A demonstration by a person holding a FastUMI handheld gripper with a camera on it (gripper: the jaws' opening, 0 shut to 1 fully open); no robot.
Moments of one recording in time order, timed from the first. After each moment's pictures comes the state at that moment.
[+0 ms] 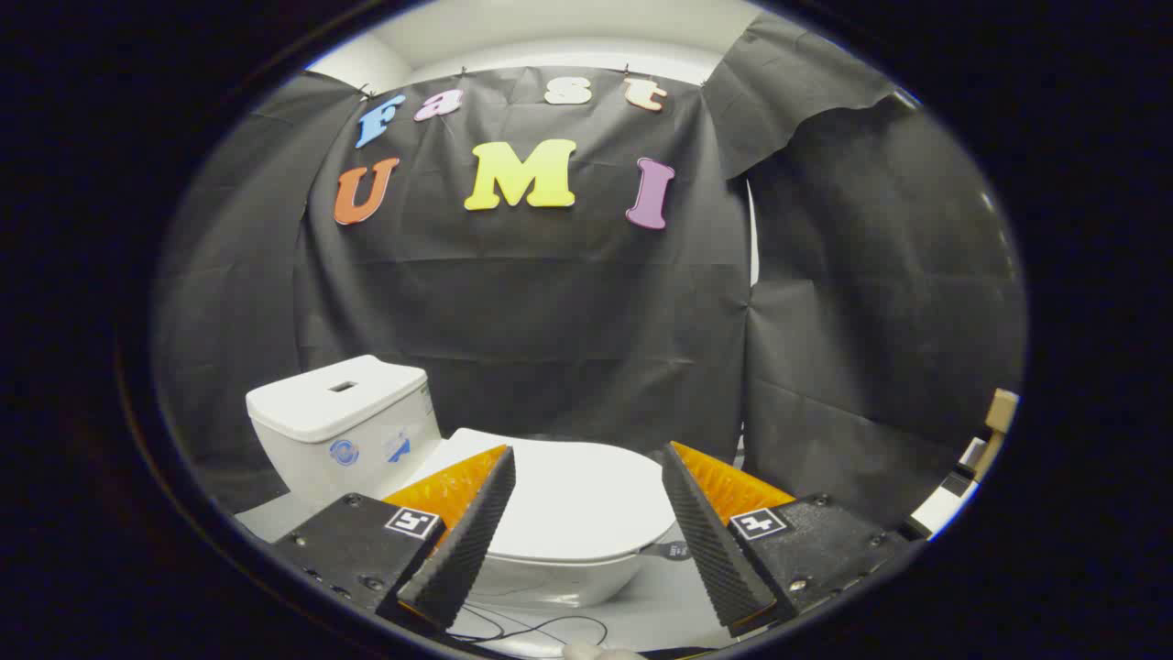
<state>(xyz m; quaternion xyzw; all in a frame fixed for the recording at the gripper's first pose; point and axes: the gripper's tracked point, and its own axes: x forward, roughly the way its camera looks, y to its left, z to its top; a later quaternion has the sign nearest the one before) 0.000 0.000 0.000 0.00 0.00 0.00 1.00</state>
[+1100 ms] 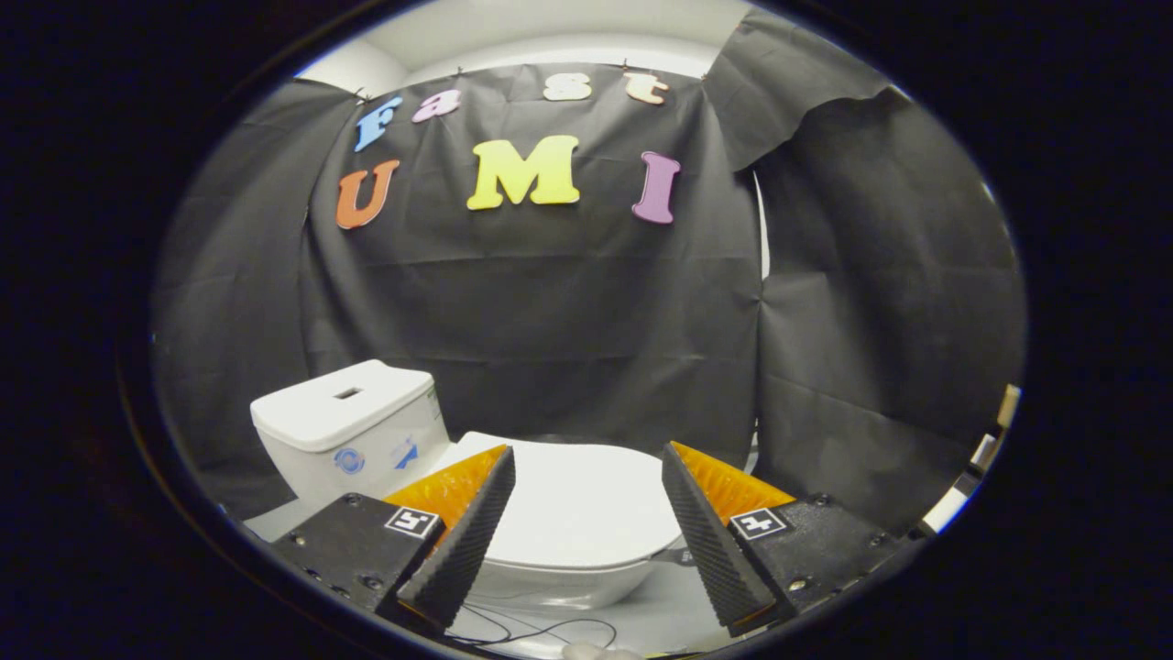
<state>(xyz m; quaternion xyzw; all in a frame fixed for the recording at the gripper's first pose) 0.023 0.004 0.014 0.03 0.00 0.03 1.00</state>
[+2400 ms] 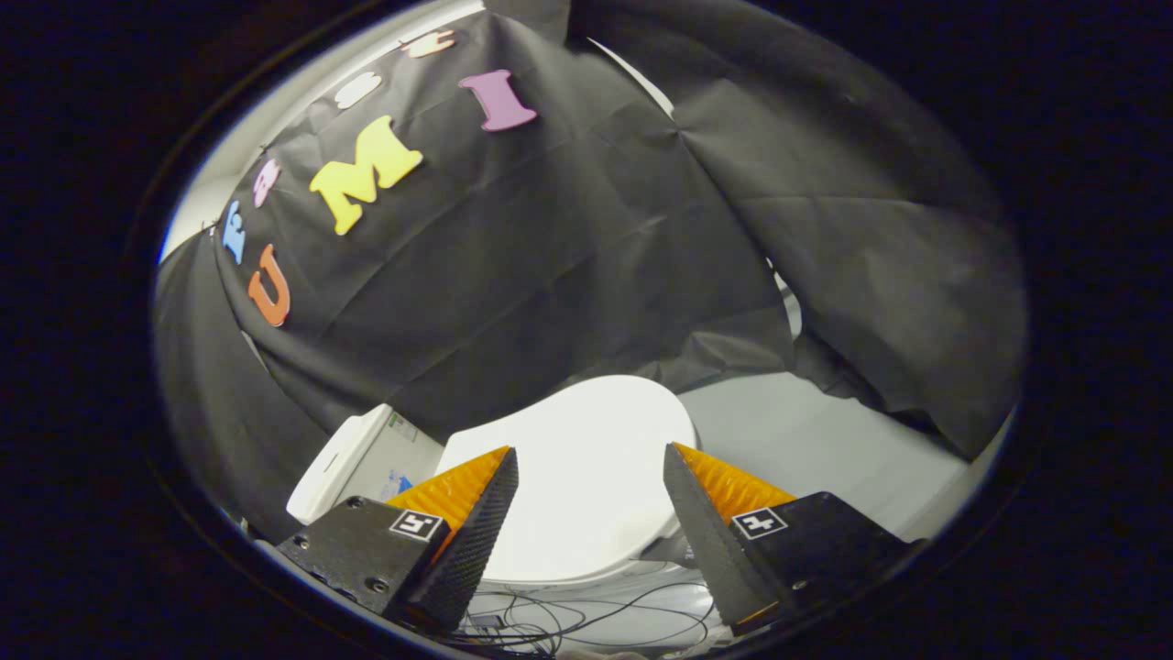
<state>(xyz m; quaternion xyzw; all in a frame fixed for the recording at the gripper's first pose) 0.151 -0.116 -0.101 0.30 0.17 0.06 0.94</state>
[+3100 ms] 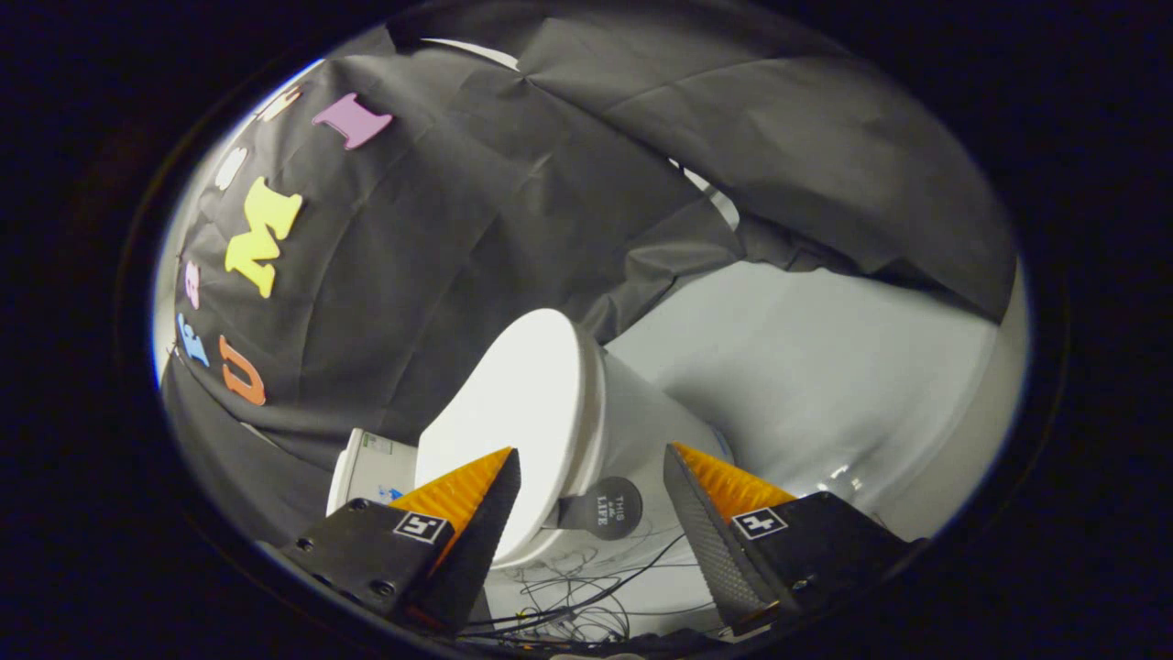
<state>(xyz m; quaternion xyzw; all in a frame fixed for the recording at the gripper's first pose) 0.142 -0.144 -0.206 0.46 0.26 0.04 0.85</state>
